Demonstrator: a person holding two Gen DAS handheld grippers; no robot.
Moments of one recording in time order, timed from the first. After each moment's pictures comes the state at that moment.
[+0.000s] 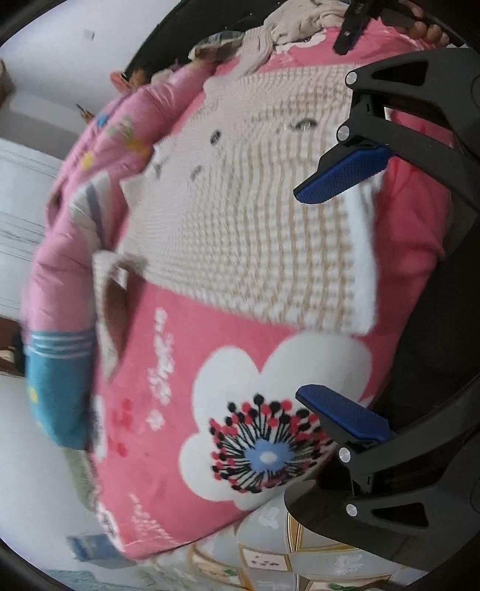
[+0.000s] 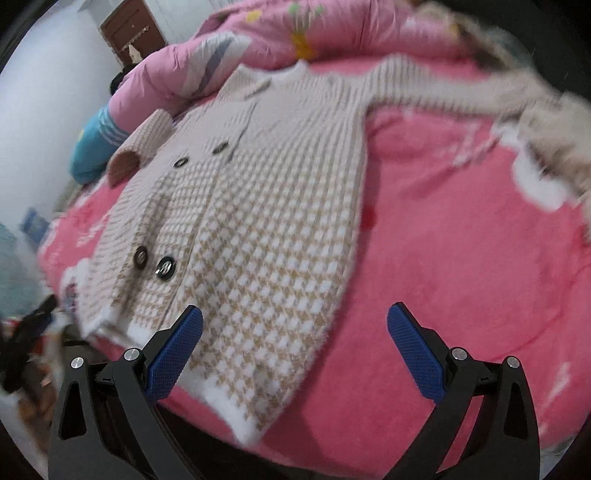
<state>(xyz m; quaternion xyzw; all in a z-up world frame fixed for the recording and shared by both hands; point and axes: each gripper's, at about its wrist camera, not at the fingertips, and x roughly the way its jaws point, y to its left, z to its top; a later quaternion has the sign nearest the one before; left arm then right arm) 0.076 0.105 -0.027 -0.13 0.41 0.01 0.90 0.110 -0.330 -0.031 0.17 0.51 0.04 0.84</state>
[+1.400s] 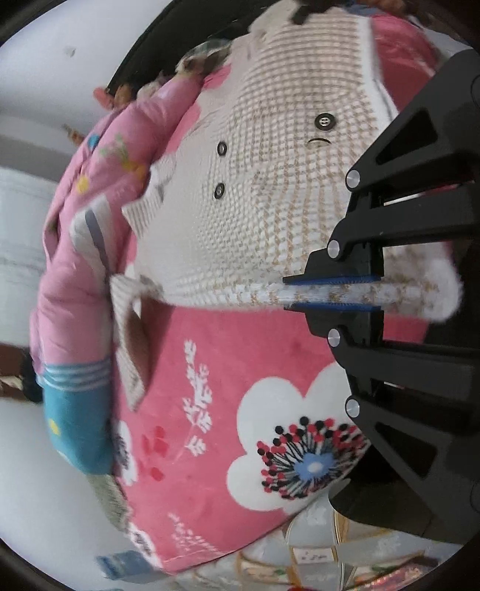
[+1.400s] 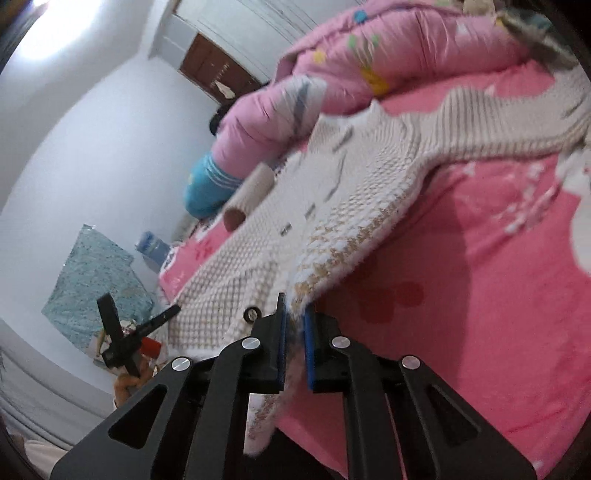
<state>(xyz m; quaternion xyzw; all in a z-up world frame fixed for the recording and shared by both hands) 0.079 0.064 0.022 -0.07 0.40 -0.02 0.92 0.123 -0.412 0.035 0.29 0.41 0.24 0.83</state>
